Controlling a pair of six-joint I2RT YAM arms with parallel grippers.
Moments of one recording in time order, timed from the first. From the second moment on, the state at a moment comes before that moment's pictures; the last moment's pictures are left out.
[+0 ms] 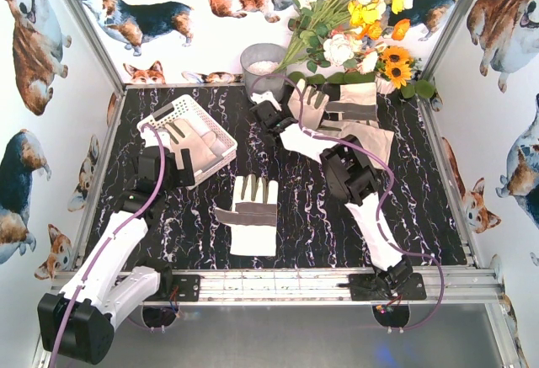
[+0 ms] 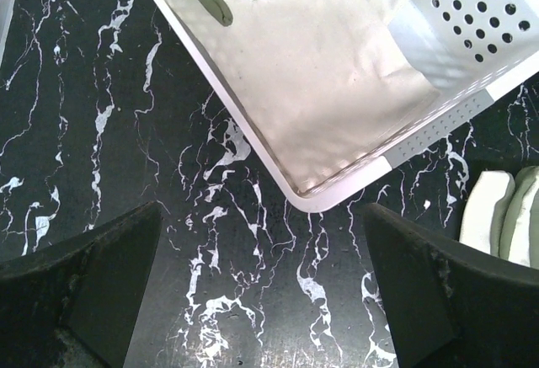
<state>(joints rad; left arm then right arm) -0.21 0.89 0.67 -0.37 -0.31 -0.22 0.62 2.36 1.86 -0.33 0.64 -0.03</state>
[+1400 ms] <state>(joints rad) -0.21 0.84 0.66 -0.31 -0.14 -0.20 0.59 1.22 0.83 -0.39 0.31 0.90</state>
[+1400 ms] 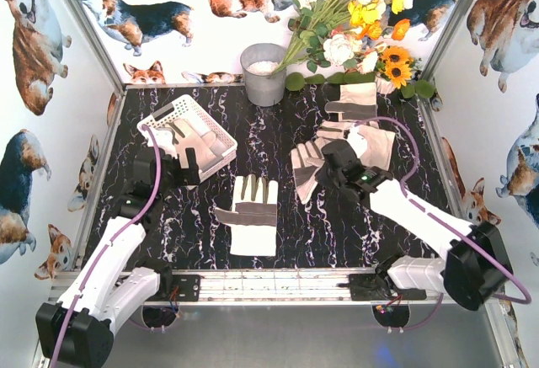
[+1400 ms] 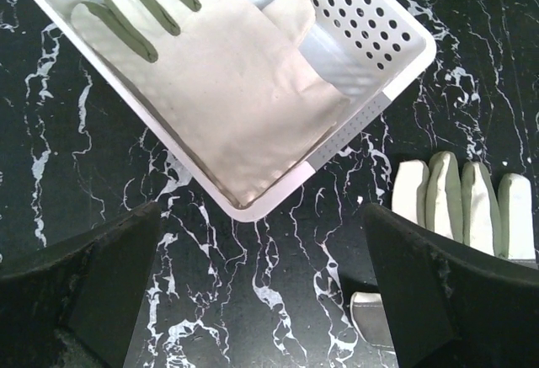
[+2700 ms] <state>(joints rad) -1.03 1.57 0.81 0.17 -0.27 -0.90 0.57 1.23 0.78 -0.52 0.16 0.55</state>
